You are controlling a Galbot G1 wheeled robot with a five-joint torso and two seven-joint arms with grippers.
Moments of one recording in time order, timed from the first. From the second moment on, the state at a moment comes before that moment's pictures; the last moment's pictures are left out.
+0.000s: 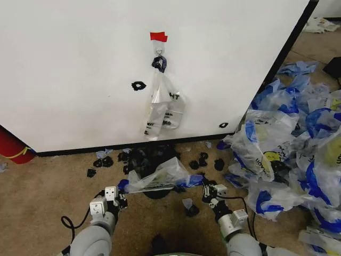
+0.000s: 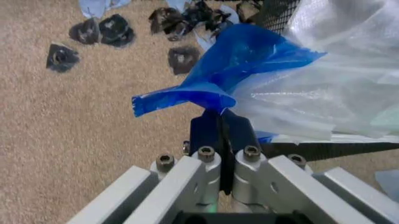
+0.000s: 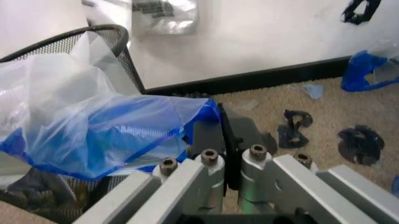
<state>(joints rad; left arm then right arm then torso) 1.34 -0.73 -0.04 -2.13 -0.98 0.20 -0.79 -1.01 0.72 -0.48 1.88 0.74 0.44 0.61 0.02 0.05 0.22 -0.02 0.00</state>
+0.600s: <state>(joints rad) 1.37 -0.72 -0.05 -2.16 -0.96 0.19 -0.79 -1.03 0.72 -0.47 1.90 0.72 0.44 0.62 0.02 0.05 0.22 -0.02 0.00</state>
